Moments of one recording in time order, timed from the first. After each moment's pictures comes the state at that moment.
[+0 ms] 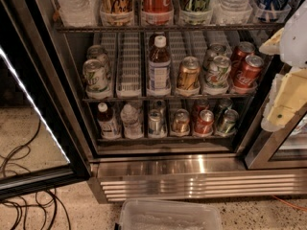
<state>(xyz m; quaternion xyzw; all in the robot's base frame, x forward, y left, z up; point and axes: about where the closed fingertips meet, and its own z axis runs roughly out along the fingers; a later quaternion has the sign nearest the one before) 0.438 -0.217 0.976 -0.60 0.78 -0.03 0.16</state>
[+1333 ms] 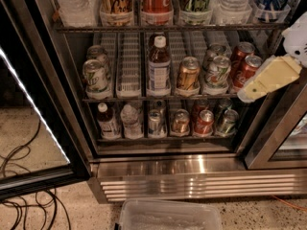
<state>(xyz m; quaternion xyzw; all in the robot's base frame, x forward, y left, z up) 0.489 -0.228 0.990 -0.42 0.85 -0.05 0.32</state>
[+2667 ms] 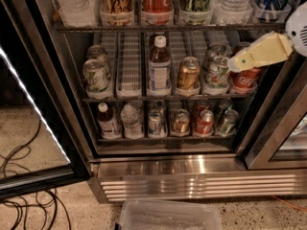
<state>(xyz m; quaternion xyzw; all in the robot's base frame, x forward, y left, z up) 0.521 -0.228 1.026 -0.30 0.84 -0.04 0.44</state>
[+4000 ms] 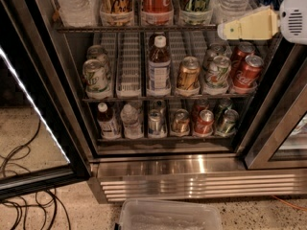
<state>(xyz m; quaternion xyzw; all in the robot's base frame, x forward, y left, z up) 0.550 -0.221 1.071 -0.20 0.79 -0.02 0.58</state>
